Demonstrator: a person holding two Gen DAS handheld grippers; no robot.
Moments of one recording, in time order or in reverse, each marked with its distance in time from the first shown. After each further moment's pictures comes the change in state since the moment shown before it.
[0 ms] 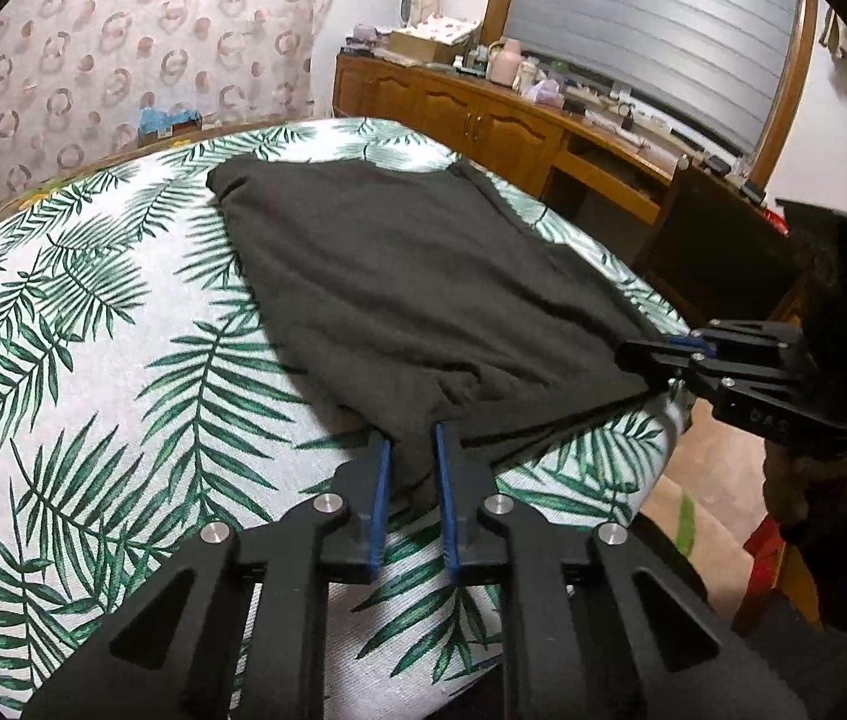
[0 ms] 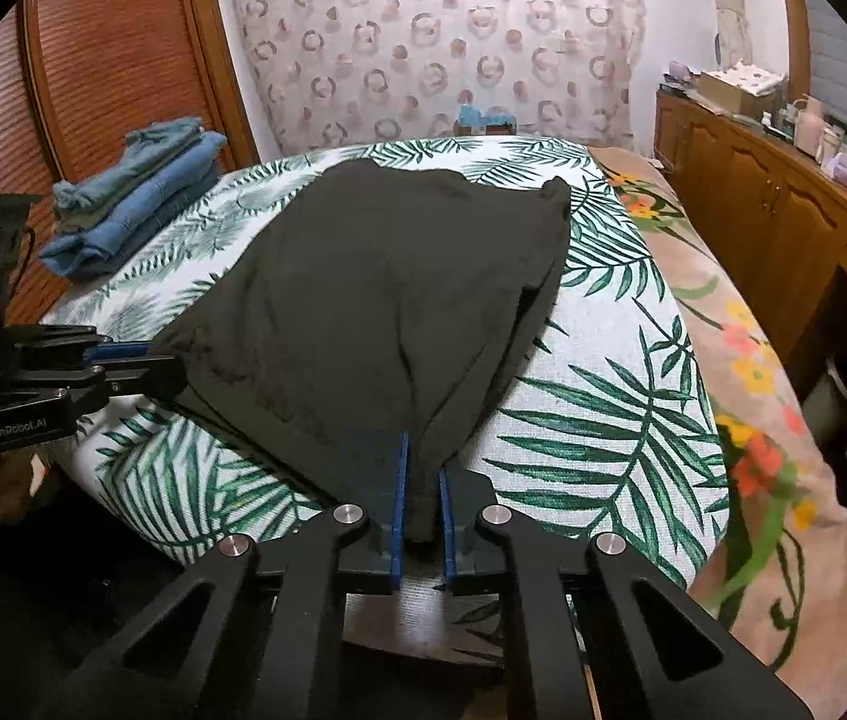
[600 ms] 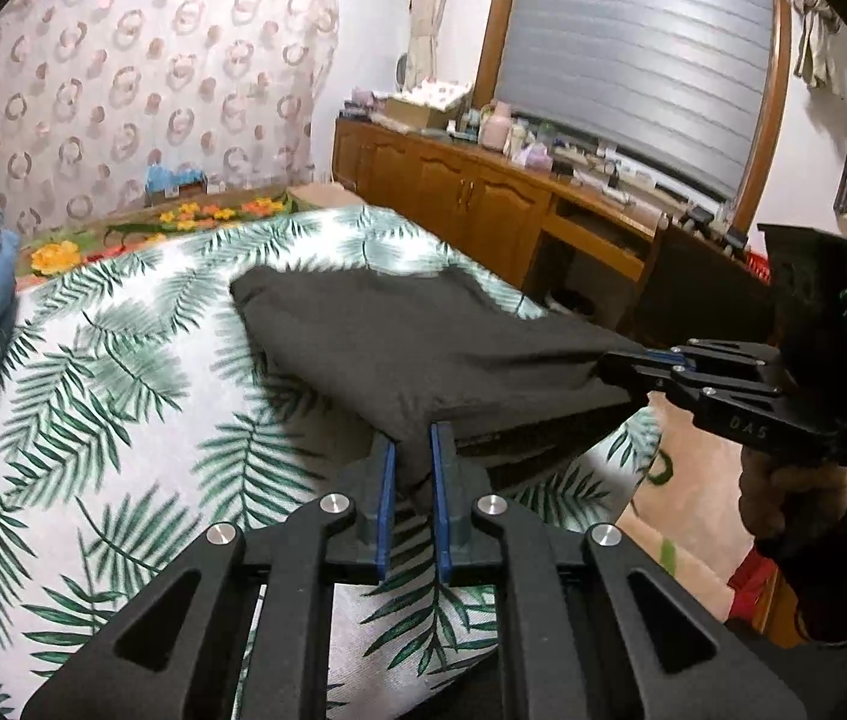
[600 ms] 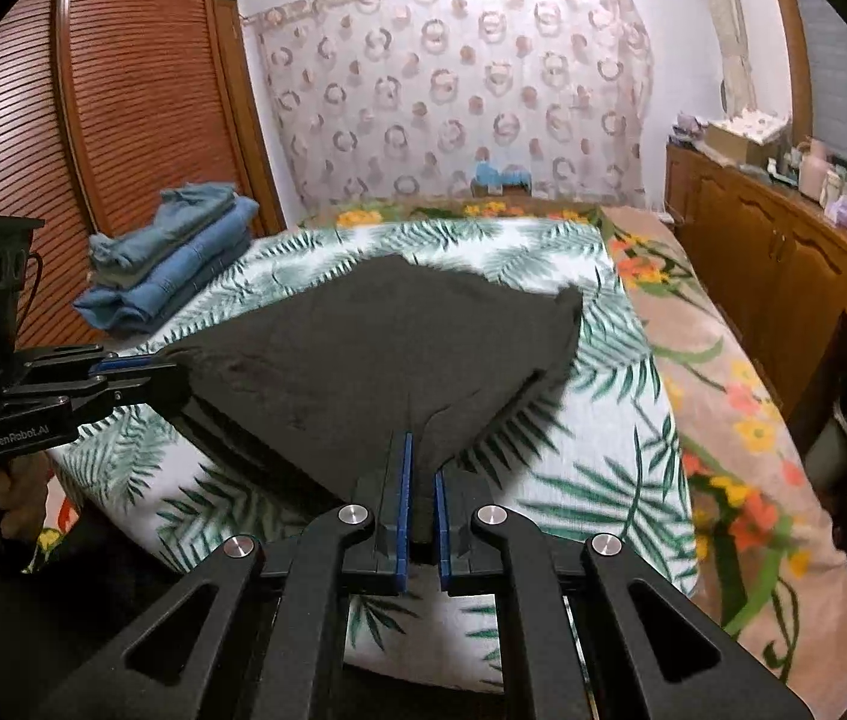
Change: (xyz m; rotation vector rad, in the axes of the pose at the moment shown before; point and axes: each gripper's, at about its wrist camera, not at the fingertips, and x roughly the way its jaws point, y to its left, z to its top) left arm -0.059 -0.002 0.021 0.012 -0.167 -0.003; right arm -0.038 0.013 0.021 -0.028 -0.143 0.024
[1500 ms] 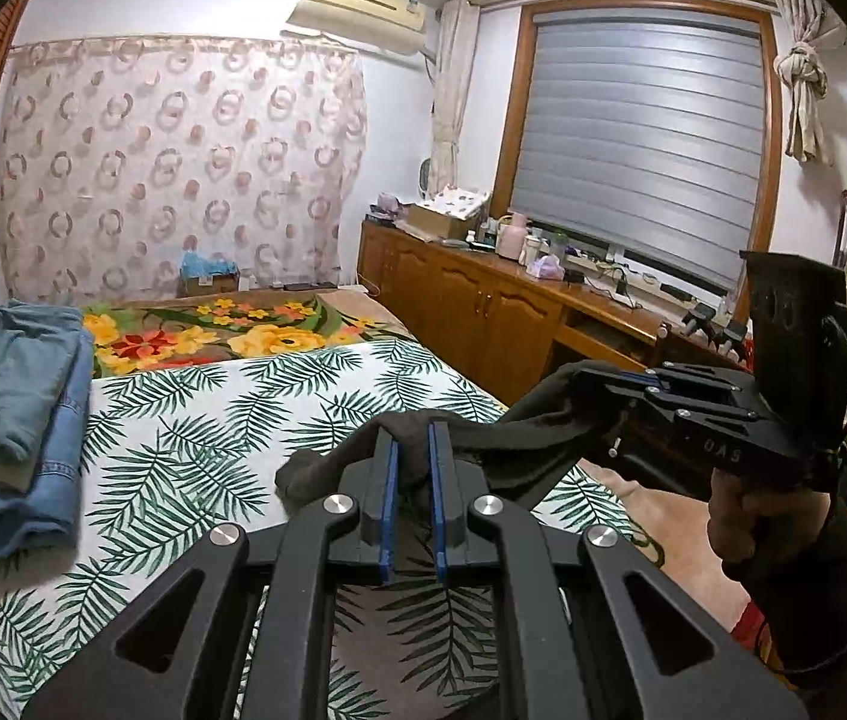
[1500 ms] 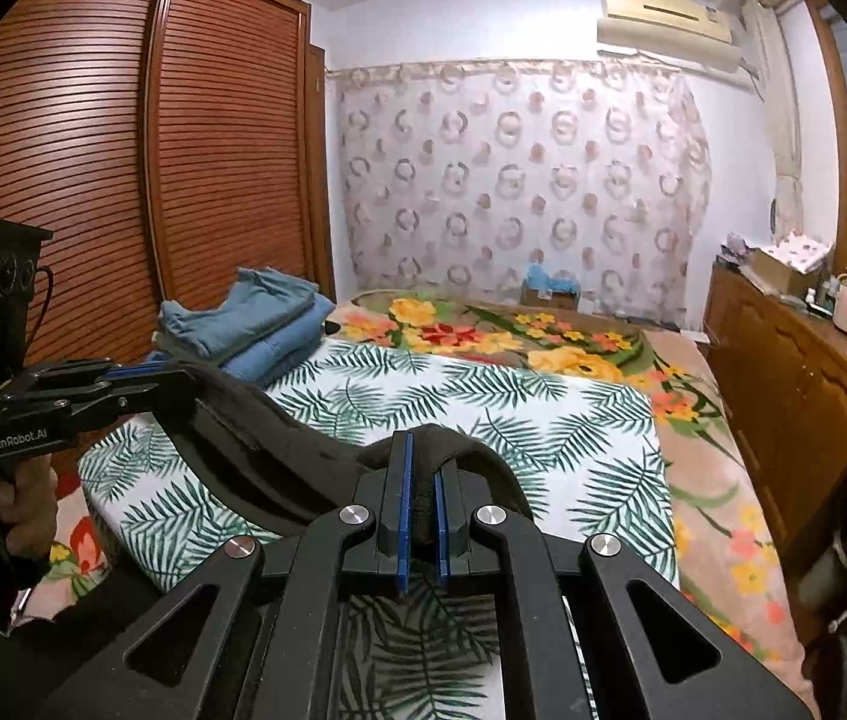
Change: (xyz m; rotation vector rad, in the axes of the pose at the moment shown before) left arm -0.081 0.018 0.029 -0.026 -0.240 0.045; right arm -0.033 0.036 0.044 -0.165 -0.186 0.063
